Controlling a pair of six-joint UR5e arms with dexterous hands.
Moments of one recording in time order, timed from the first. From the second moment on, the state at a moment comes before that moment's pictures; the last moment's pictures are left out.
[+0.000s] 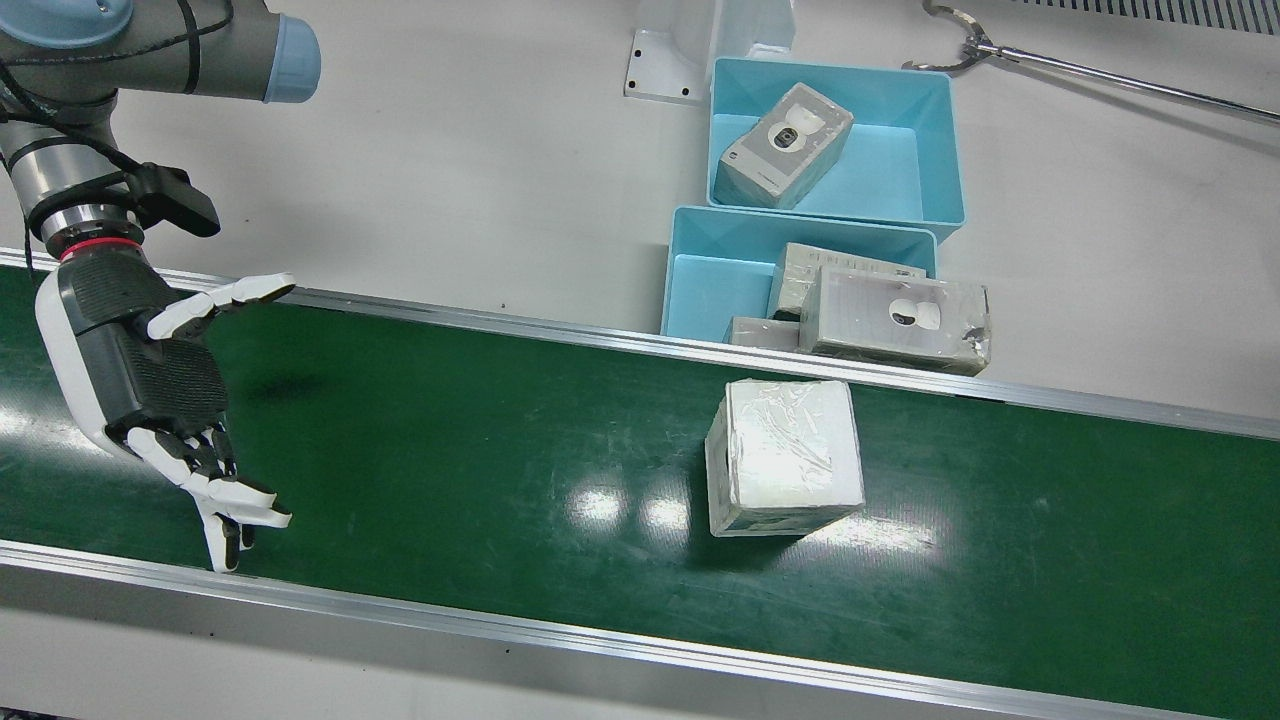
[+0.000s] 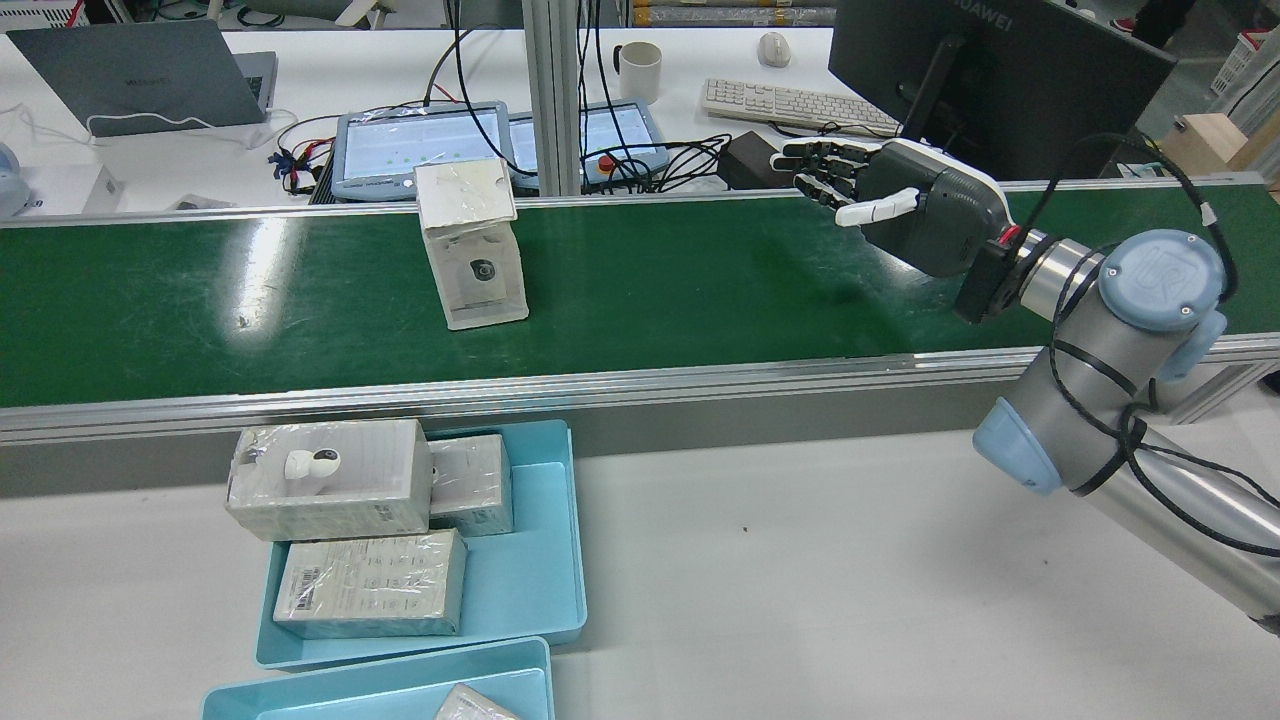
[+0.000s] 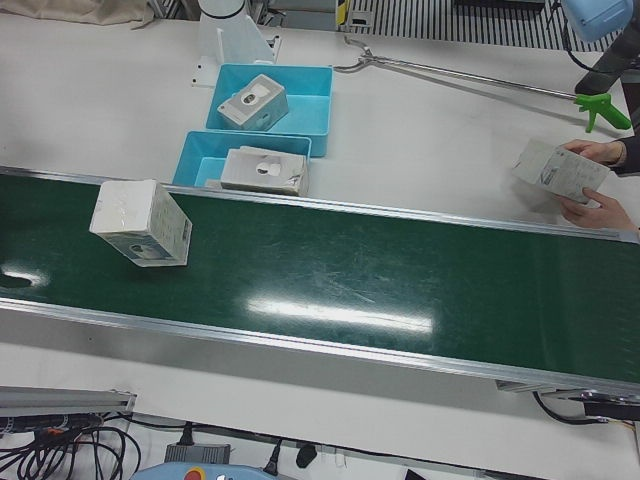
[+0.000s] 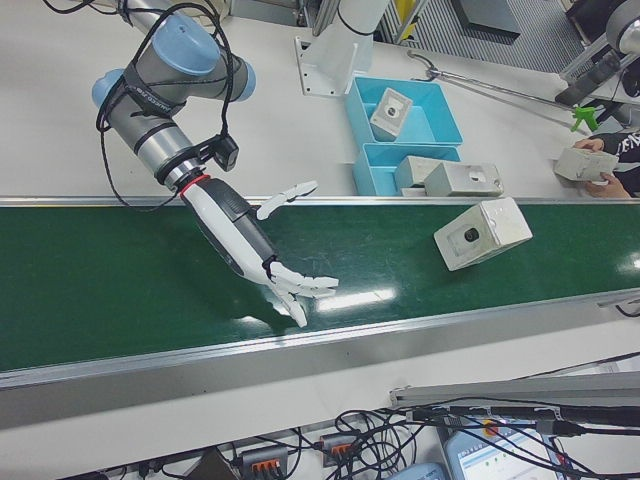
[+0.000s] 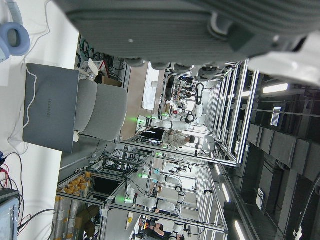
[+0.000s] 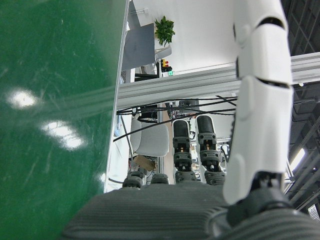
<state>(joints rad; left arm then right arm) -1.81 -1.79 -1.75 0.44 1.92 -0.15 1.04 -1.17 1.67 -3.31 -1.59 0.03</state>
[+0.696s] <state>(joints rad) -1.81 -1.79 -1.75 0.44 1.92 -0.15 1.04 -1.14 1.68 -3.32 -1.59 0.00</state>
